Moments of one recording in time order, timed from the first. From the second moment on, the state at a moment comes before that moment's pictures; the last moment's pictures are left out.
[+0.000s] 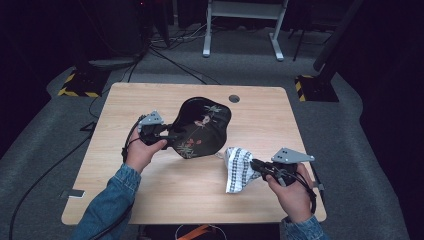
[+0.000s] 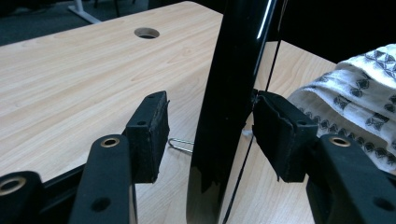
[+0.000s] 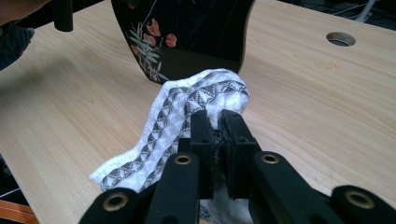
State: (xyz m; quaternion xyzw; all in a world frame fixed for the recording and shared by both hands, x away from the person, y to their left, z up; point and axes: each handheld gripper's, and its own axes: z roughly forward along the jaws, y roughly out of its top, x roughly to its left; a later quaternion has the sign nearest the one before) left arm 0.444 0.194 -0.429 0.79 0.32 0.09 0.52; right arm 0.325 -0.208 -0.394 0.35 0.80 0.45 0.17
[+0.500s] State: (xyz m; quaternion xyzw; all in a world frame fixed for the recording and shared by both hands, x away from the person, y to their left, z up) left arm 0.441 0.193 -0.428 0.80 0.26 0.05 0.54; right arm 0.325 -0.212 -0.390 0.36 0.80 0.45 0.17
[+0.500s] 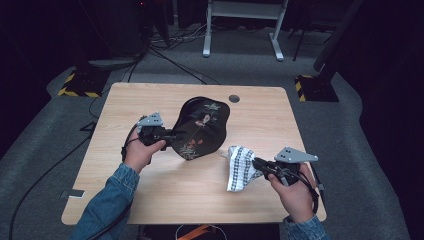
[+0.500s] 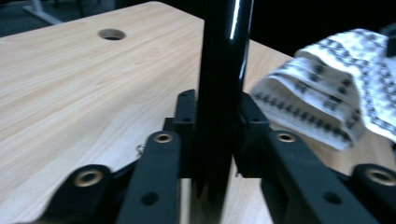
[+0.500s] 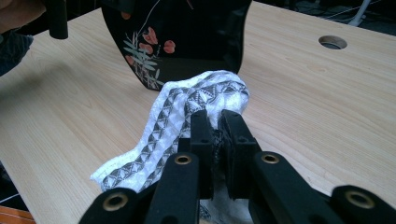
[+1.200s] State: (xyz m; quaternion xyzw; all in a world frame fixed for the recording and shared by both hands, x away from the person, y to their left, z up) left arm 0.423 0.200 -0.427 0.80 0.25 0.04 0.54; right arm 0.342 -0.207 -0.375 0.36 0.79 0.47 0.18
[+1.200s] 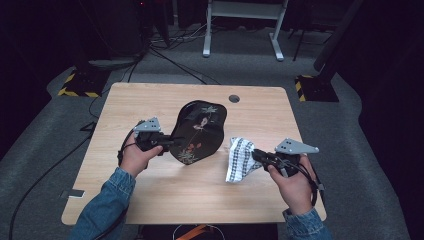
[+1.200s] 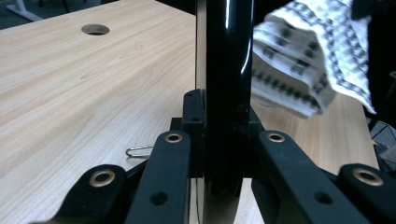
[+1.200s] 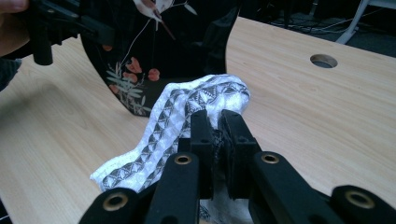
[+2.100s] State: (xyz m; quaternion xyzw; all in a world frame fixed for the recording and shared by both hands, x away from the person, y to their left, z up) left arm 0.408 0.204 -0.426 0.81 0.25 0.04 0.53; right arm 0.397 -0.146 -0.362 0.35 0.79 0.47 0.18
